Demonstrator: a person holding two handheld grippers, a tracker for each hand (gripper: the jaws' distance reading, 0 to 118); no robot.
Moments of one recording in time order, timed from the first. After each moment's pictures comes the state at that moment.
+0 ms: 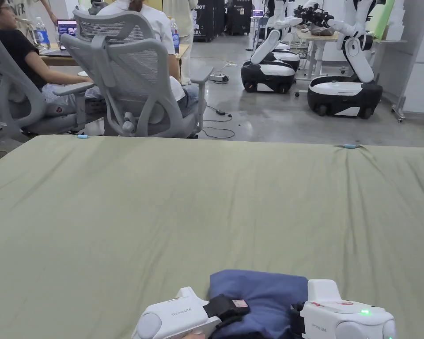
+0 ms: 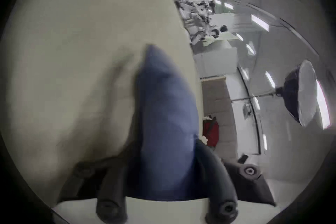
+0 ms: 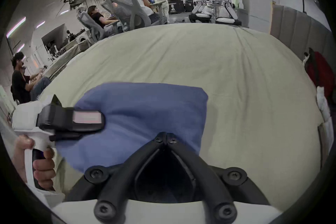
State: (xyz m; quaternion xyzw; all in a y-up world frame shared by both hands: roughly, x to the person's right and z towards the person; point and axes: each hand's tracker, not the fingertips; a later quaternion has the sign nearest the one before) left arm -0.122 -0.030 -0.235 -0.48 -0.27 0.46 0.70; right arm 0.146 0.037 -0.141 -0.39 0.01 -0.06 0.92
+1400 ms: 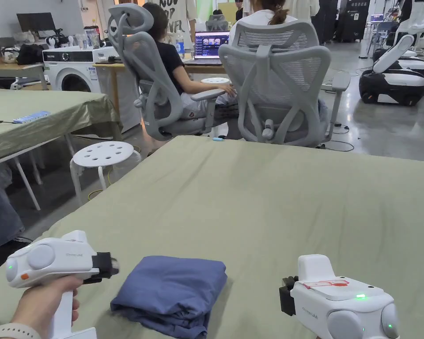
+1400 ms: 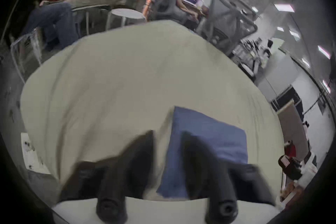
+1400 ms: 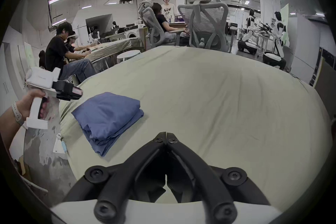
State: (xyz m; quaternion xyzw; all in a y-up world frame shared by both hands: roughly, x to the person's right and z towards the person) left arm -0.660 0.087 -0.280 -0.38 -0.01 0.21 0.90; right arm -0.184 0.101 -0.215 -0.32 0.17 0.01 0.93
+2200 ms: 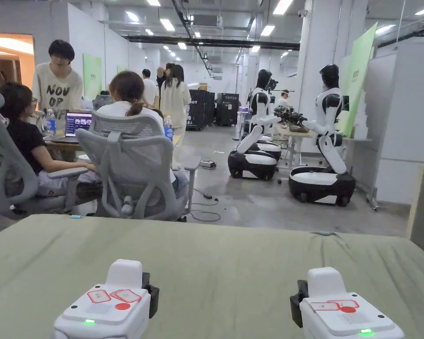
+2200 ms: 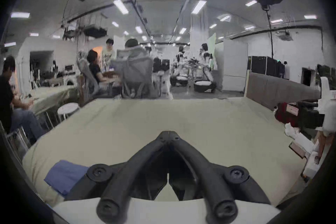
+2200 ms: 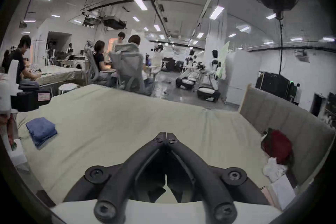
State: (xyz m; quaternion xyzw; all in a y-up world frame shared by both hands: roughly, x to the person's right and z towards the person) left arm -0.159 0.224 -0.147 -0.10 -0.16 -0.02 0.98; right arm 0.145 0.233 -0.070 -0.14 -0.08 0.07 0.99
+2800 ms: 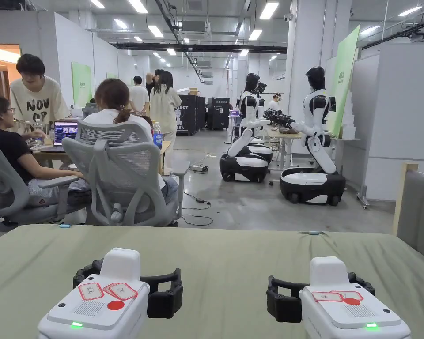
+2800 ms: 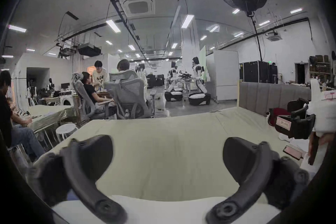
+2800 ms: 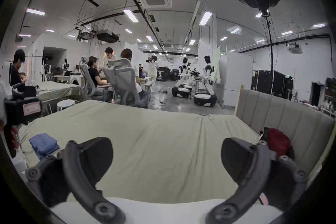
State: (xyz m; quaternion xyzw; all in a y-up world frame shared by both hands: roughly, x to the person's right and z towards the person) left arm -0.149 0.256 -0.115 -0.04 -0.19 -0.04 0.98; right arm 0.154 0.251 -0.048 -0.09 -0.09 0.03 0.99
